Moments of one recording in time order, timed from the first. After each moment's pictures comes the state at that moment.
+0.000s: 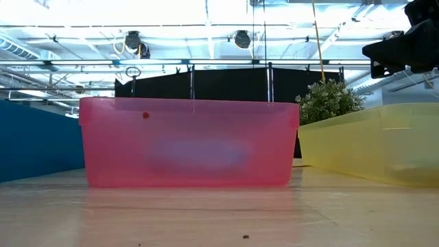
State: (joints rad) left arm -0.89 1.23 1.12 -1.05 -0.95 -0.81; right arm 0.52 0.17 0.02 0.13 0.47 -0.07
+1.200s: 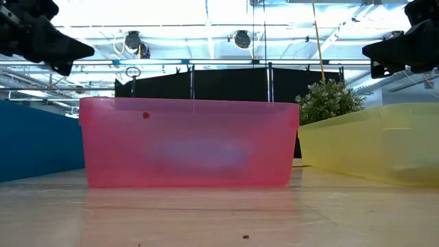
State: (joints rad) left arm -0.44 0.14 0.17 -0.16 -0.54 -0.11; right arm 0.52 0.17 0.02 0.13 0.47 -0.07
